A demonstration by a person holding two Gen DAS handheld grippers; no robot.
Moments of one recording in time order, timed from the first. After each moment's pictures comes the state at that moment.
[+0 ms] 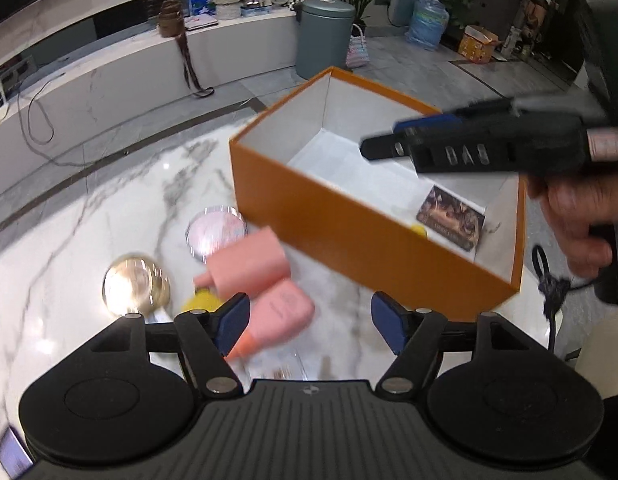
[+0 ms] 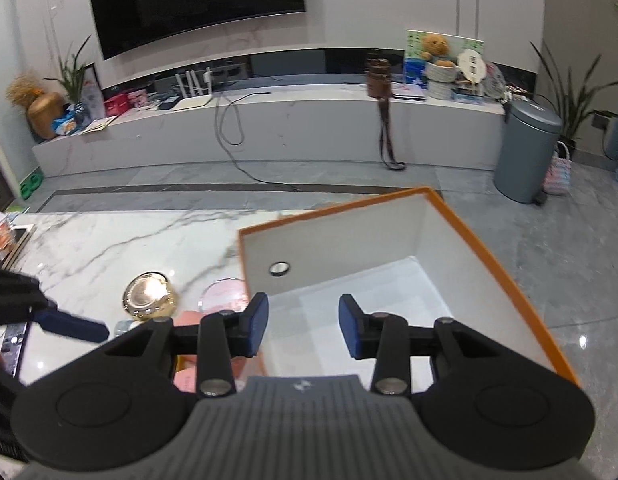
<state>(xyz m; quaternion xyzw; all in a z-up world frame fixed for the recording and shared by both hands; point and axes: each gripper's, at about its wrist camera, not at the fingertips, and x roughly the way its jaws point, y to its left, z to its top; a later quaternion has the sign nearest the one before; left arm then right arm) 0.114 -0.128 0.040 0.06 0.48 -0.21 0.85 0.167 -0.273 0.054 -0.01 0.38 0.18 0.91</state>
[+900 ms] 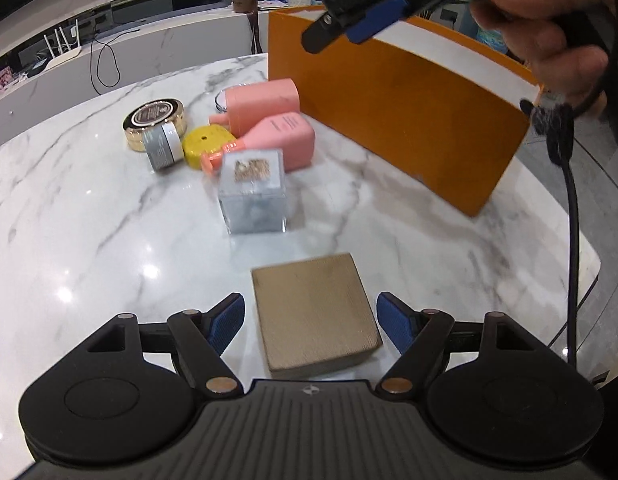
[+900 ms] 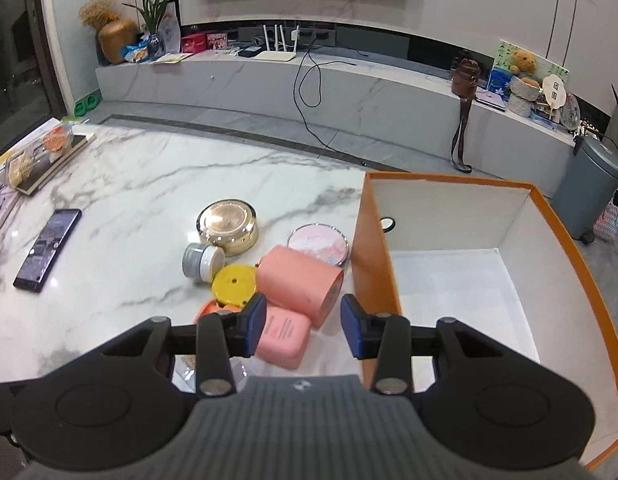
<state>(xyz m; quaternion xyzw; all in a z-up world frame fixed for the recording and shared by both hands) -0.030 -0.127 -0.049 0.02 0.46 -0.10 0.88 0.121 -0.212 0.029 -0.11 0.39 0.27 0.87</state>
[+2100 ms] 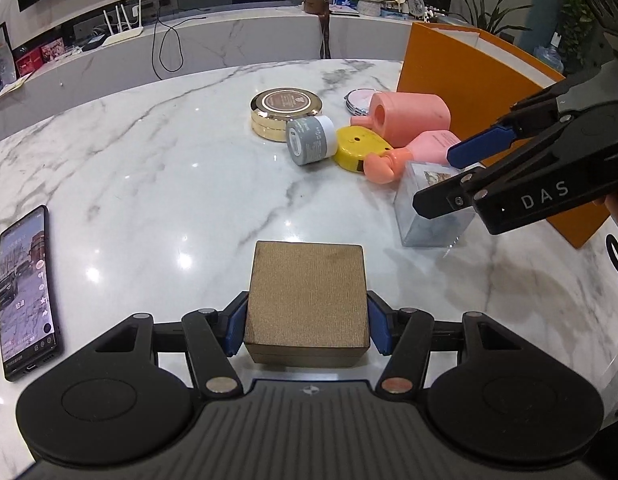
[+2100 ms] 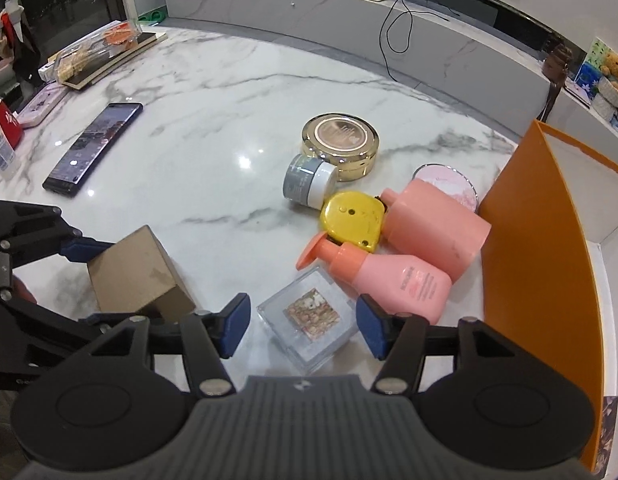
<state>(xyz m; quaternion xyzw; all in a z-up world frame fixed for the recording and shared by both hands) -0.004 -0.021 -0.055 -0.01 0.45 -0.04 0.89 0.096 -0.131 -0.034 -0.19 0.45 0.35 0.80</state>
